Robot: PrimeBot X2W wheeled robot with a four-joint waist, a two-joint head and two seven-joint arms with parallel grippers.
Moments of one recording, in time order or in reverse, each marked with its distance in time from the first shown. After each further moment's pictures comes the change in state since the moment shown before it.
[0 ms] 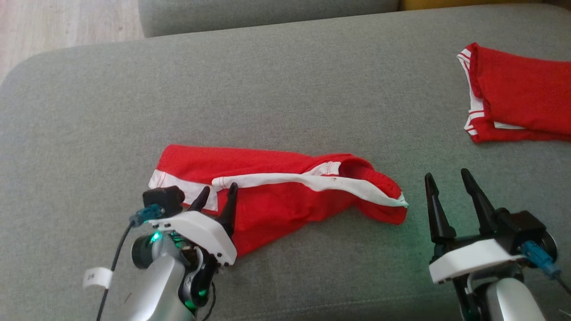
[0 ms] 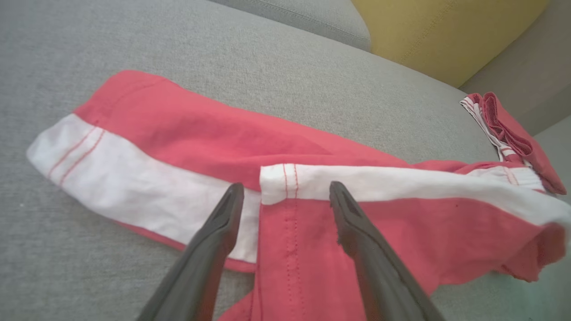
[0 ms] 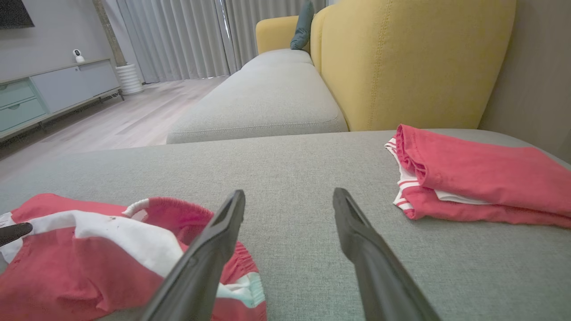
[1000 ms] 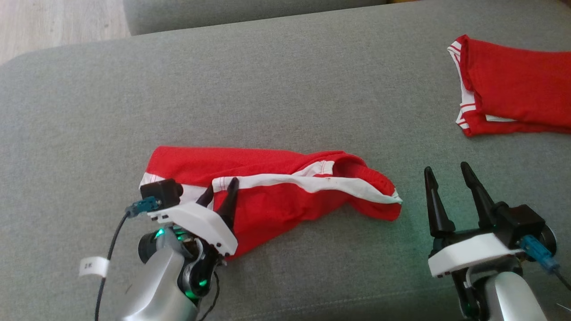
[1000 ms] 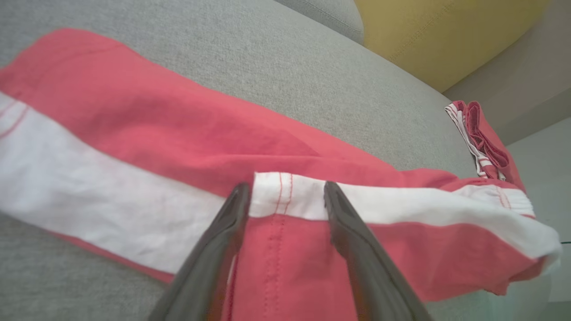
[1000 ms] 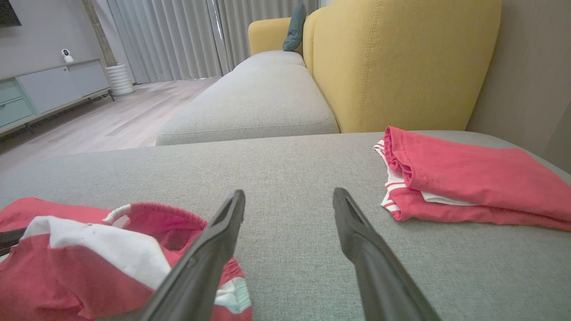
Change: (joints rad) left arm -0.056 -0.002 -0.026 0.069 -0.154 -0.024 0.009; right arm -0.032 0.000 0.001 0.017 -0.009 0.000 -0.009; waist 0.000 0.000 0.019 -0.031
